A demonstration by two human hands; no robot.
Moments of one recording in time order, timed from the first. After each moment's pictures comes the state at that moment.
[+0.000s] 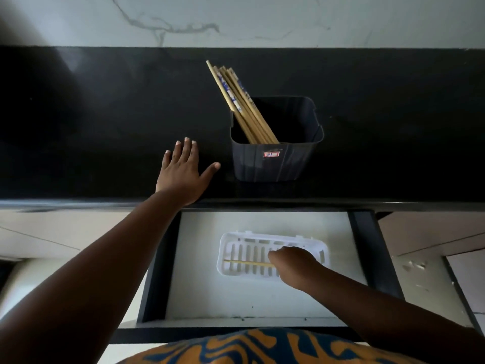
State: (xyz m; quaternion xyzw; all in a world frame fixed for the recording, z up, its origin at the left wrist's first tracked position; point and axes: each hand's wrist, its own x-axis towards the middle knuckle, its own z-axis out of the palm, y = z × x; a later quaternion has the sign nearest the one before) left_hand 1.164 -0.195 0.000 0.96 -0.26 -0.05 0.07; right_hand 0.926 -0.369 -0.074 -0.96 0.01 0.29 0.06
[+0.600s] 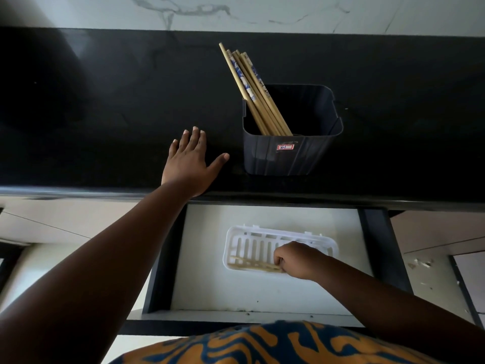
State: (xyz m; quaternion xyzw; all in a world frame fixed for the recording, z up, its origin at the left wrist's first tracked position) left_hand 1.164 -0.195 0.002 0.96 -0.26 -0.03 0.09; right_hand 0.936 -0.380 -0.095 -0.91 0.07 0.35 0.20
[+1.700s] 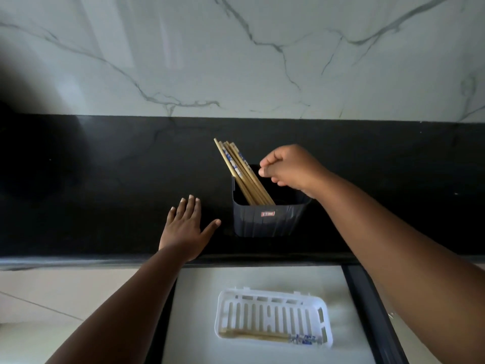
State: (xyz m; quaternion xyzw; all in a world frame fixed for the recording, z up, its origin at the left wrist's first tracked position) left_hand 1.168 -0.193 0.001 0.96 -0.27 -0.05 0.08; right_hand 1.079 -0.421 0.174 -0.87 0.21 -0.05 0.45
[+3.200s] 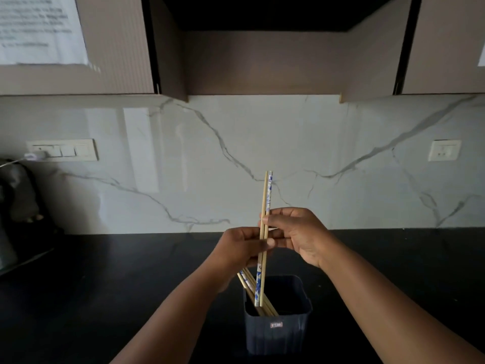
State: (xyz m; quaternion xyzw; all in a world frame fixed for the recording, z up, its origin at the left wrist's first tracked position) left_hand 1.108 -0.244 0.273 0.67 -0.33 -0.22 0.62; right_hand 1.043 -0.390 0.300 -0.68 0.07 -0.16 0.71
